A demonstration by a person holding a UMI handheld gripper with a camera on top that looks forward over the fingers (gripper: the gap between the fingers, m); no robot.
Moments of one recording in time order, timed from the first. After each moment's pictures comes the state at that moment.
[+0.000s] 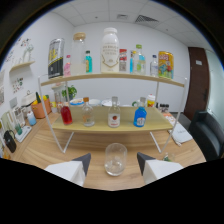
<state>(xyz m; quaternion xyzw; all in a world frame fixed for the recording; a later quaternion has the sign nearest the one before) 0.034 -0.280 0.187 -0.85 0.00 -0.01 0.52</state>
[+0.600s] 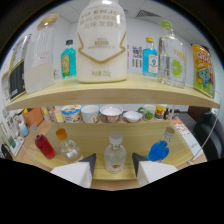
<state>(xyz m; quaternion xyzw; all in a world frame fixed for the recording) 0.037 -0.123 0.188 -0.86 0.00 0.00 0.51</state>
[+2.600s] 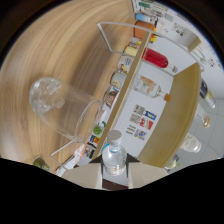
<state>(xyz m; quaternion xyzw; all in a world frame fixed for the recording) 0.115 -0.180 0.195 -0.46 -0.60 -0.58 0.30</state>
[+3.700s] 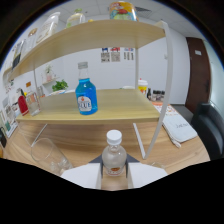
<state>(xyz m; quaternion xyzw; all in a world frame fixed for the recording) 0.178 -0.199 0.092 -0.87 0.01 0.01 0.49</state>
